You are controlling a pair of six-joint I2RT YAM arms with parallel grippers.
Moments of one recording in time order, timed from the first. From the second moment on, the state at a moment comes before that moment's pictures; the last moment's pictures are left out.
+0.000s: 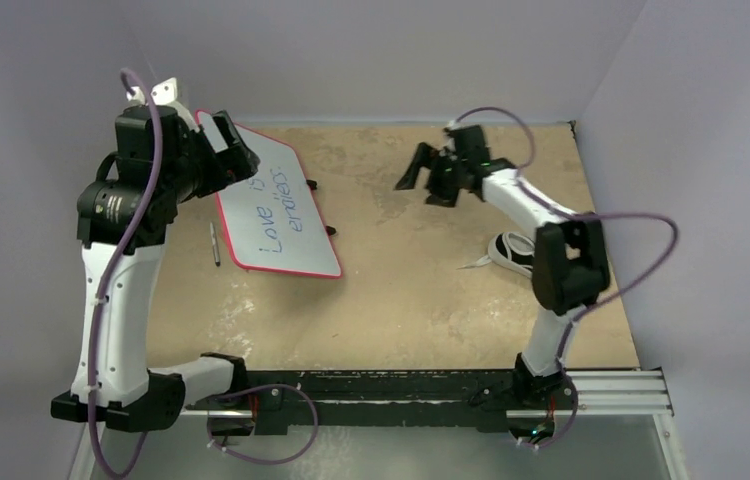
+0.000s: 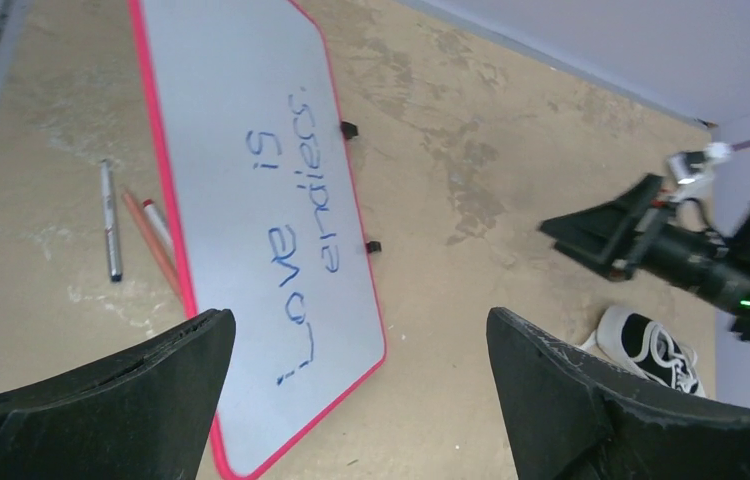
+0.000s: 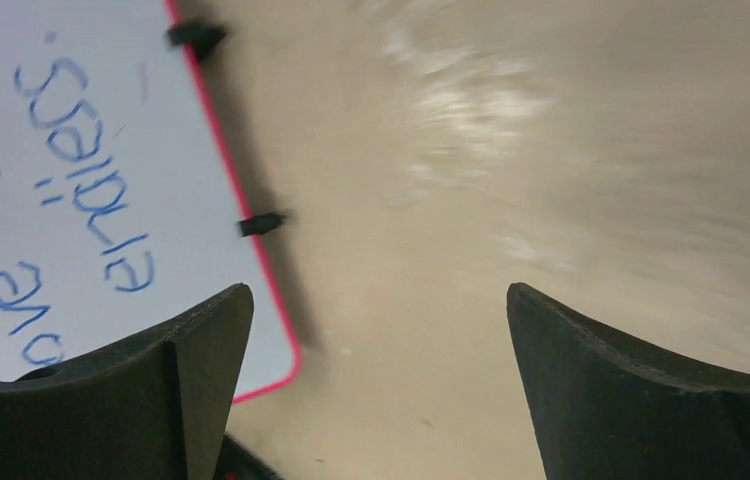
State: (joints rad) left arm -0.16 1.19 1.83 -1.16 -0.10 -0.48; right arm 0.39 1.95 1.46 -0.31 -0.39 0.71
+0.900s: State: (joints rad) left arm -0.62 1.73 2.02 -0.82 -0.01 -0.47; right arm -0.26 1.56 1.07 -0.91 -0.06 0.84
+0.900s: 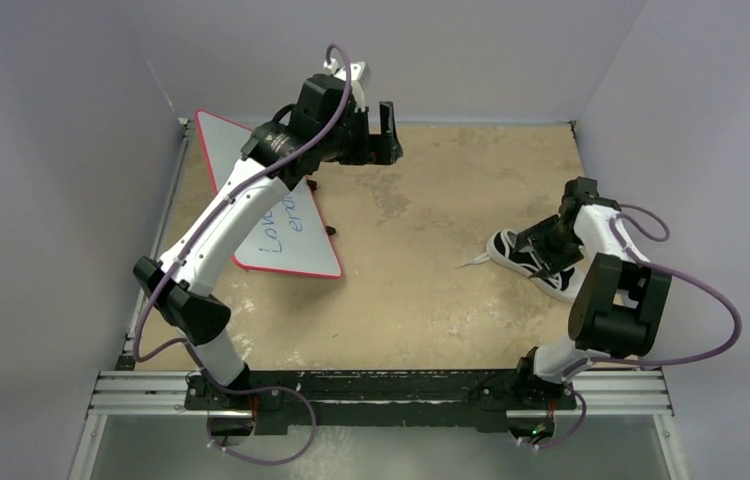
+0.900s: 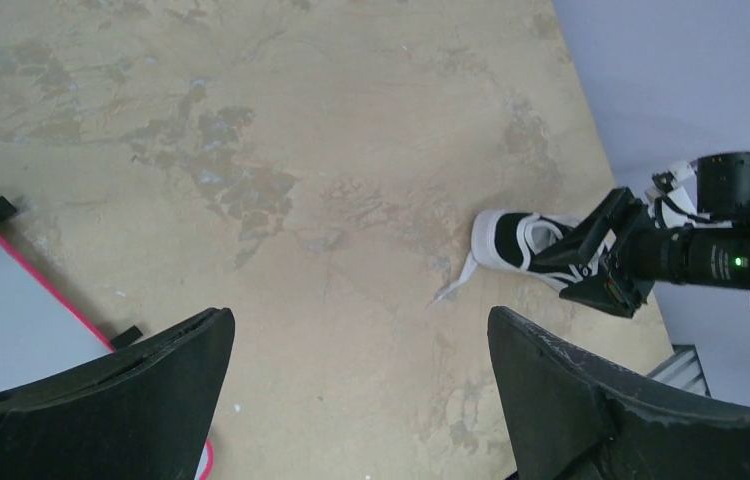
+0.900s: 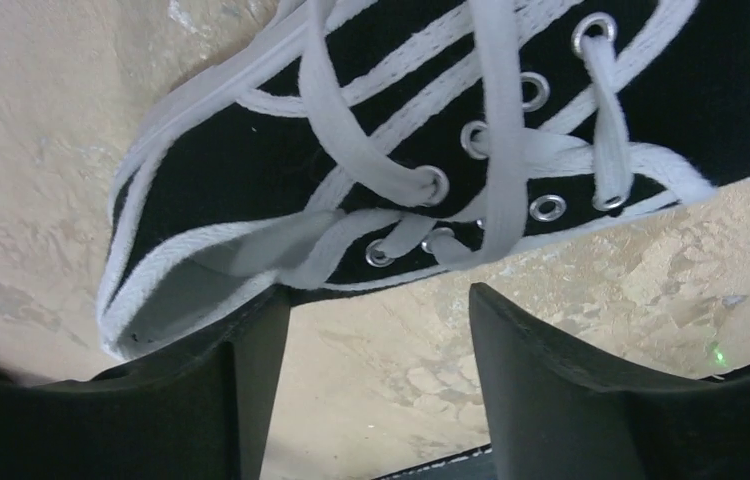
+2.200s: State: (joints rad) left arm -0.64 1.27 1.78 -0.90 -0.06 -0.42; right arm -0.16 1.50 0.95 -0.80 0.03 1.21
